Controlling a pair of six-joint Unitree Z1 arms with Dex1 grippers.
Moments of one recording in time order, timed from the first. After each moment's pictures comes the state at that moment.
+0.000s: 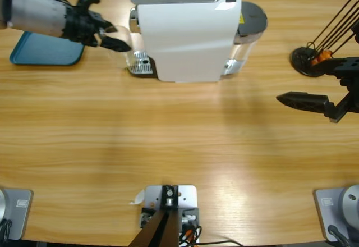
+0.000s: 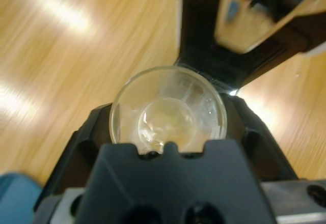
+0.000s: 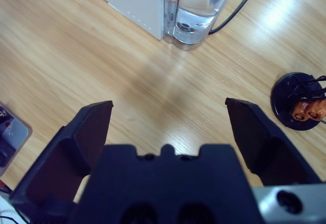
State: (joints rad) arm 0 -0.39 1.82 -1.02 0.04 -0.40 0.47; arm 1 0.79 1.14 -0.81 0.55 -0.12 0.09
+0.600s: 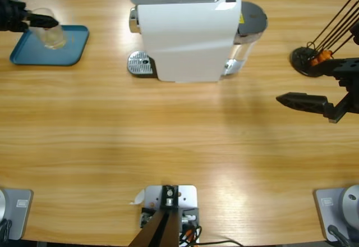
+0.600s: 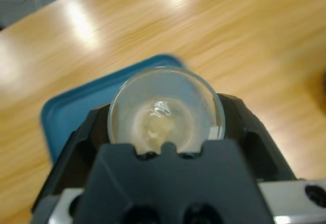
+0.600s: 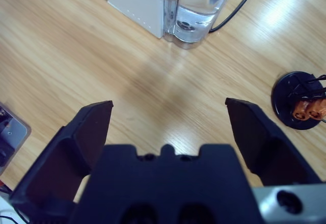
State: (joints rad) arm 0 -0.03 1.70 -0.89 -0.05 -0.18 0.30; arm 1 0.79 1.14 -0.80 0.55 -0.12 0.09
